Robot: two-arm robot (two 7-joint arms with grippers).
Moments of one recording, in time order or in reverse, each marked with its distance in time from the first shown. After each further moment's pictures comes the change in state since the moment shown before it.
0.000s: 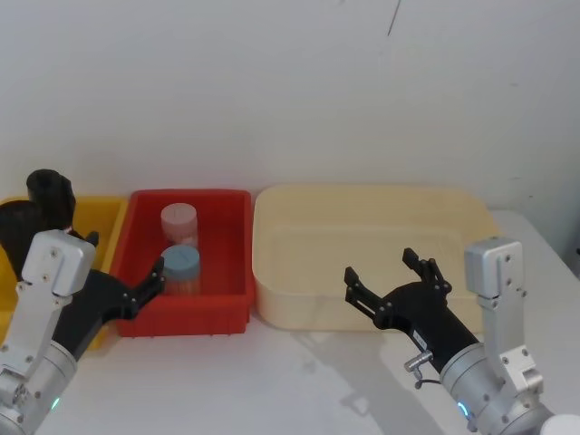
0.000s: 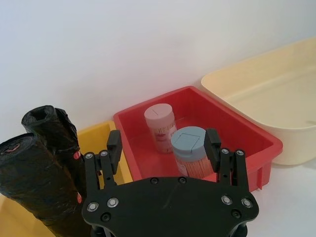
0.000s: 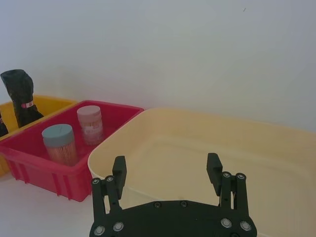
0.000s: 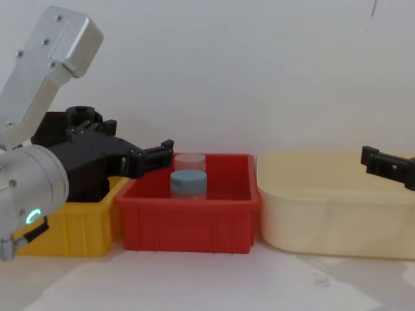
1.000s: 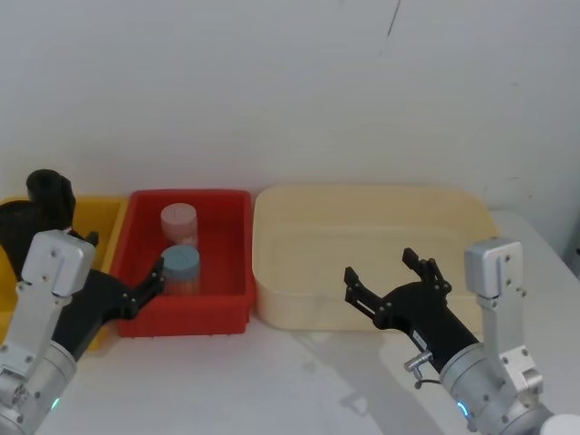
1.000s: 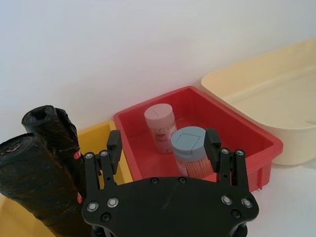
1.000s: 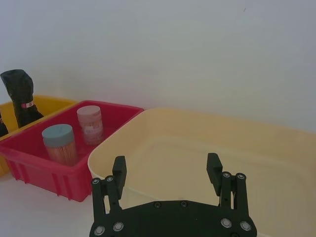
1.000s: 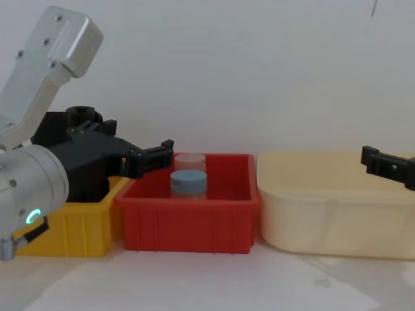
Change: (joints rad) left arm 0.000 0.000 0.000 0.000 0.000 0.000 0.000; right arm 0.000 0.000 0.000 0.000 0.000 0.000 0.000
